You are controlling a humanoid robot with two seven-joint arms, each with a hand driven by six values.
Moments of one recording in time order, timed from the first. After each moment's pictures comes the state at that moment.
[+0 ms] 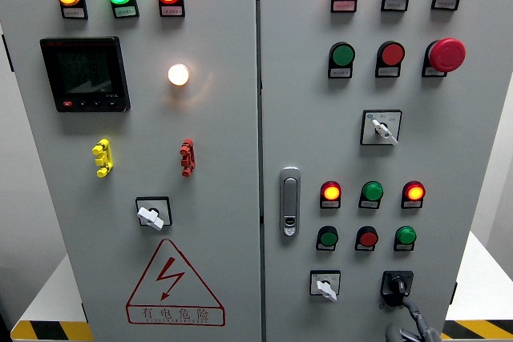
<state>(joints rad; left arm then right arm) 0.04 -0.09 0.04 -0.09 -0.07 -0.02 -0.15 0.20 0.14 1.37 1.43 -1.48 -0.10 -0.03</state>
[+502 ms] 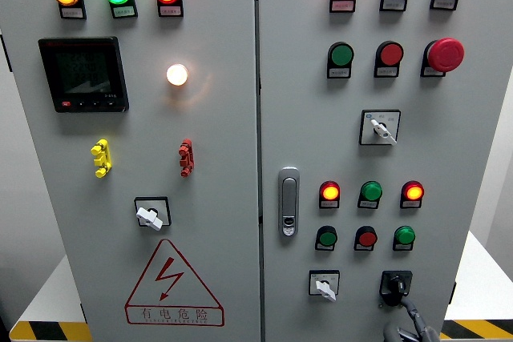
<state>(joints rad) 0.04 -0.09 0.04 -0.09 -0.07 -0.02 -0.15 0.21 0.14 1.36 1.43 -1.48 -0.10 -0.05</state>
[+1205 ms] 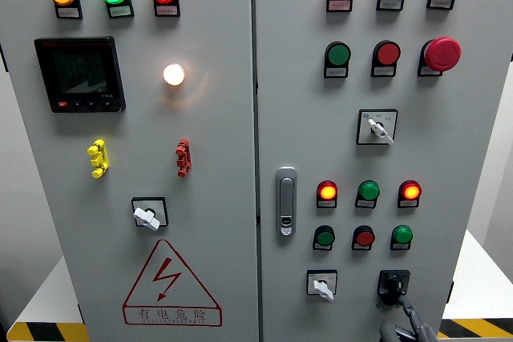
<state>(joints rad) 0.04 -0.09 0.04 -0.09 -0.07 -0.02 -0.15 0.22 0.14 1.35 1.43 -1.48 -0.10 -0.05</state>
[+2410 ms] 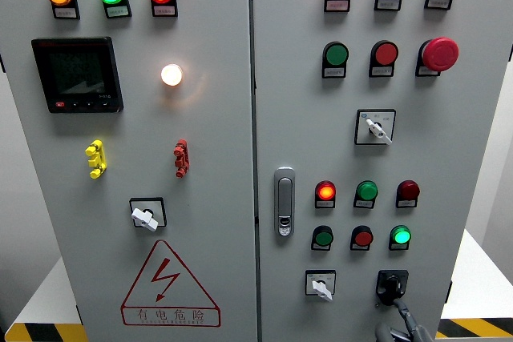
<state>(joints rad) 0.04 -0.09 0.04 -0.09 -0.07 -0.02 -0.15 0.22 0.14 1.33 1.43 -1.47 -0.10 -0.06</state>
